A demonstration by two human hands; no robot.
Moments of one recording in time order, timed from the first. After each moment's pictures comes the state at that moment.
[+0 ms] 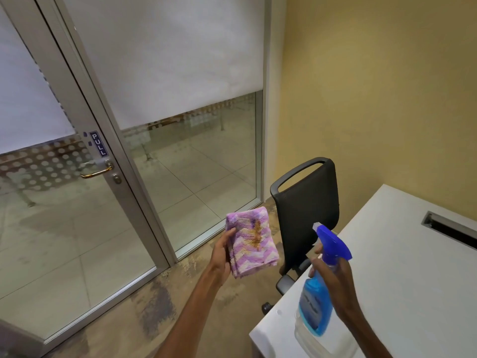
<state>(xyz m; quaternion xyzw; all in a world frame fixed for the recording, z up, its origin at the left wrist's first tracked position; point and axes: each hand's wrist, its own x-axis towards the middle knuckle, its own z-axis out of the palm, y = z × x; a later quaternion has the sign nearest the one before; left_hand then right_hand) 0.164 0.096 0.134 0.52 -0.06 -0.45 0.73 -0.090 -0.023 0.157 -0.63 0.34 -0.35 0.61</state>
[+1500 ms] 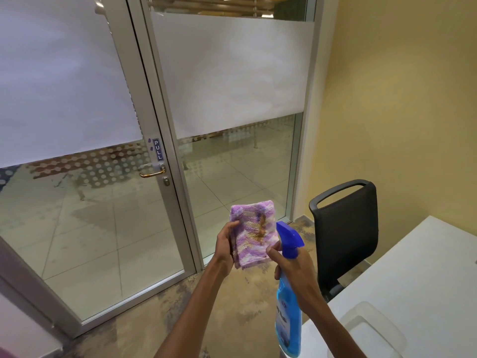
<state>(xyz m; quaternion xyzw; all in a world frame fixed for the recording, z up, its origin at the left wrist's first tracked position) 0.212 0.188 0.189 0.49 -0.10 -0.35 0.79 0.036 0.107 0.209 -0.71 0.25 -0.30 0.58</state>
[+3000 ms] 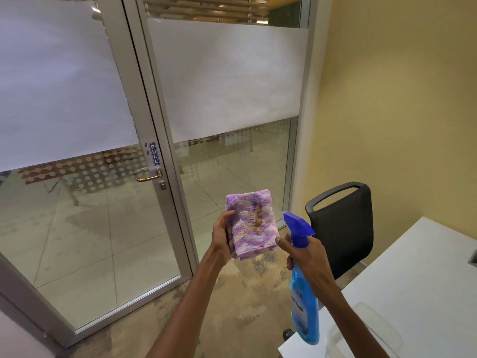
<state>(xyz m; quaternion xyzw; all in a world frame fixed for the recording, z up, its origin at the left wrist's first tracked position) 0.224 0.183 0.225 0.48 -0.10 -0.37 0.79 0.031 0.075 0.234 -0.74 0.25 -0.30 0.54</state>
